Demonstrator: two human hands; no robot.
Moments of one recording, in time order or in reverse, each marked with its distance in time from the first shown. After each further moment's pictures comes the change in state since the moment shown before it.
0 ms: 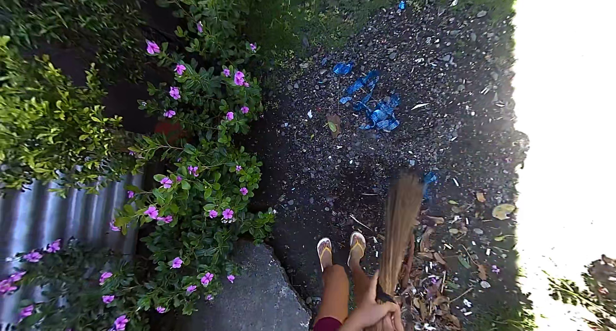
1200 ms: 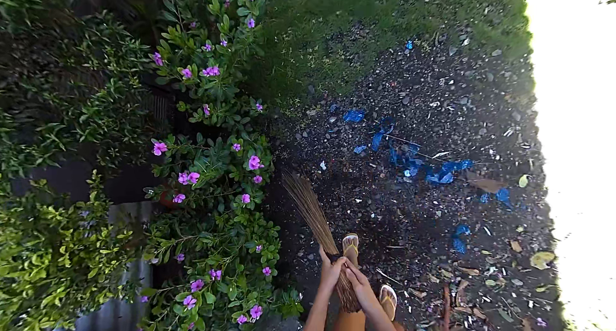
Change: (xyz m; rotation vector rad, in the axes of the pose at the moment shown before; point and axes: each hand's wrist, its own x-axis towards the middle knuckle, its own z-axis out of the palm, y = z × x) left_hand 0.124 0.257 -0.300 -0.128 0.530 -0.052; right_hand 0.274 -0.246 0.241 0.078 -0.420 0.191
